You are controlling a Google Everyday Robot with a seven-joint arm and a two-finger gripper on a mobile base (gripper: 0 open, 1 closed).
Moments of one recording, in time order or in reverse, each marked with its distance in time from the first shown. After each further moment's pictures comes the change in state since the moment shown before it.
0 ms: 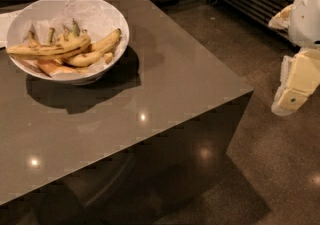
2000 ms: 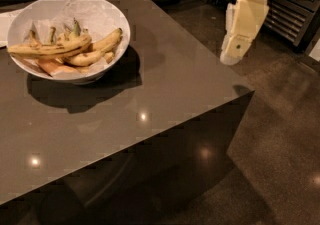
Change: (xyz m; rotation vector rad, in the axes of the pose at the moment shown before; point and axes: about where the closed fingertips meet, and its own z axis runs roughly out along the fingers) arm -0.109 -0.049 -0.019 0.018 -0.107 -0.180
